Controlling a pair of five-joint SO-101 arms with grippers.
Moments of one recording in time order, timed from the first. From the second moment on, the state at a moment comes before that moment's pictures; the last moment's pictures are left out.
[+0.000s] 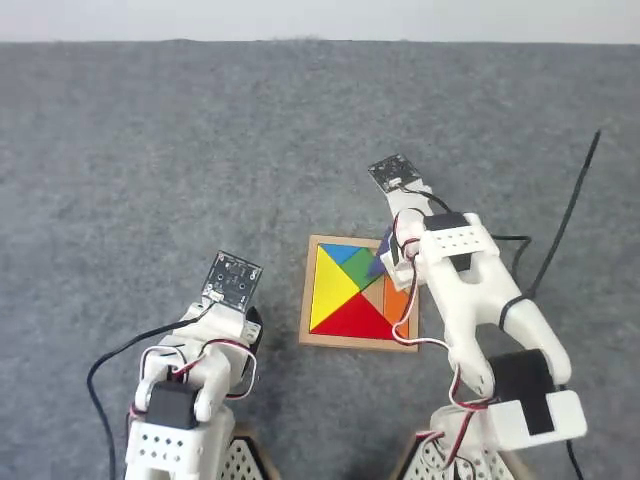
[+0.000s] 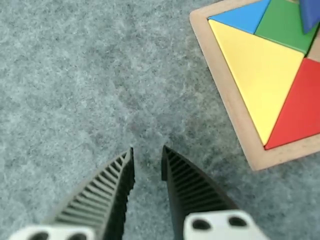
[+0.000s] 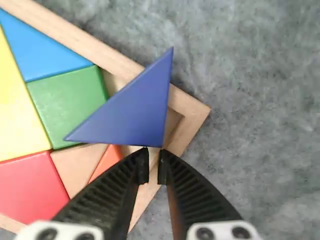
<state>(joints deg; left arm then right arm) 3.2 -102.5 96.9 71.2 -7.2 -14.7 -3.1 37.5 51.3 15.0</state>
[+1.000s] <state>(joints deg) 3.2 -102.5 96.9 71.2 -7.2 -23.3 1.2 31.1 52.5 3.8</state>
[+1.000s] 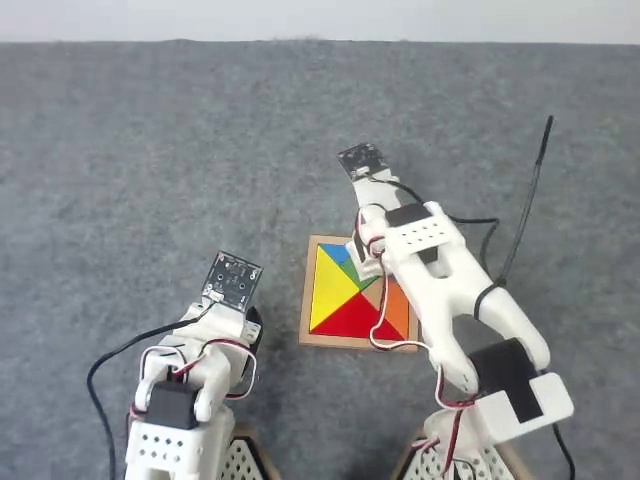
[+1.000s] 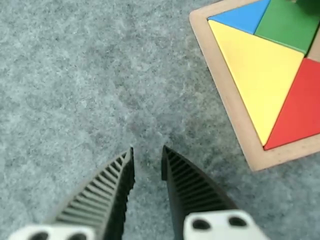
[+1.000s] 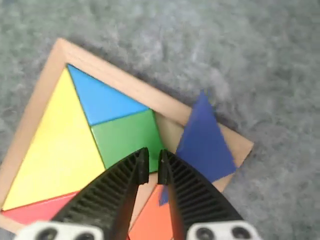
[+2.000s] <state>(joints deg) 3.2 -102.5 96.9 71.2 -7.2 -13.4 -12.2 36.6 49.1 3.3</state>
